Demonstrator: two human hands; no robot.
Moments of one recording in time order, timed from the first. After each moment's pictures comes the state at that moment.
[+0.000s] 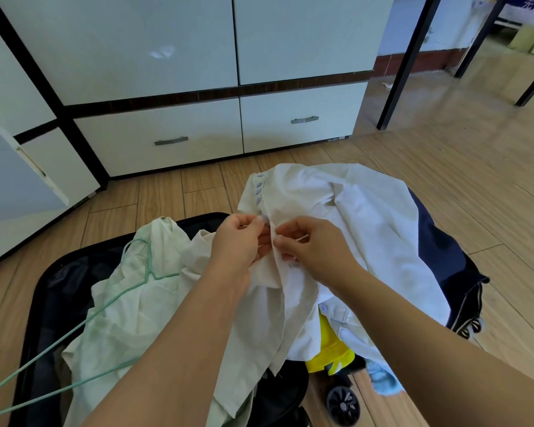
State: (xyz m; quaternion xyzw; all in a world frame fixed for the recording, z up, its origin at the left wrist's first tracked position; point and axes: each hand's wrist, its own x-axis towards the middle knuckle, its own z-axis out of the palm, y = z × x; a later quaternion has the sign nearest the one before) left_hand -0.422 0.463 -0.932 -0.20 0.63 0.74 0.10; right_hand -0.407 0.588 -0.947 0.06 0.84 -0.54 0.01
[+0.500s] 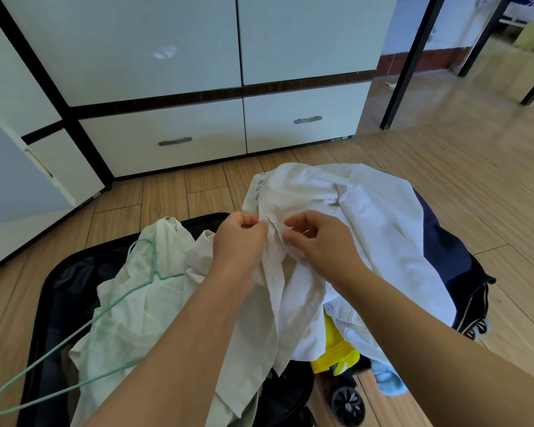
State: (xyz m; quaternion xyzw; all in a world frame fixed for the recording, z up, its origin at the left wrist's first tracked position) left_hand -0.423 0.457 -0.935 -0.17 0.74 0.65 0.05; right_hand -0.411 0.586 -0.946 0.08 0.86 -0.50 -0.03
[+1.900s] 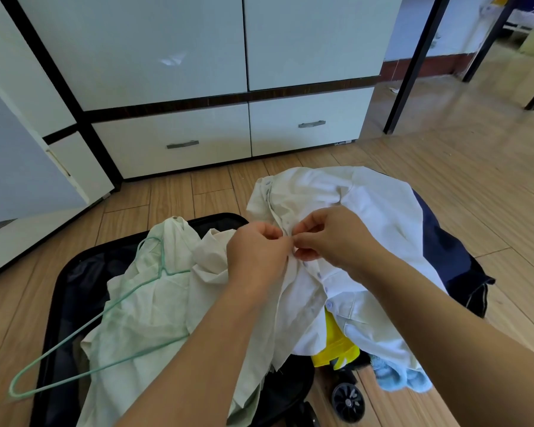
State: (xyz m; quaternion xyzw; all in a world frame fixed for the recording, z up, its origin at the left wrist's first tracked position) left_hand -0.391 0.468 -0.920 -0.12 0.82 0.55 0.04; right_hand -0.396 0.592 -0.900 0.09 0.85 -0.51 0.09
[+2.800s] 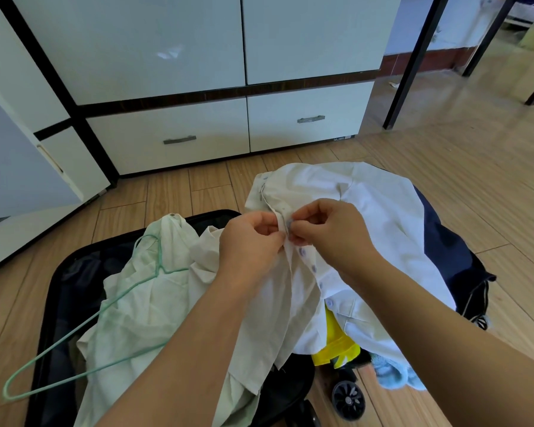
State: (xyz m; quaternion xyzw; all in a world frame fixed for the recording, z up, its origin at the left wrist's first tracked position) left_hand -0.399 0.459 -0.922 -0.09 0.77 0.63 0.05; right_hand -0.396 0.586 -0.913 0.10 0.81 -0.58 -0.02
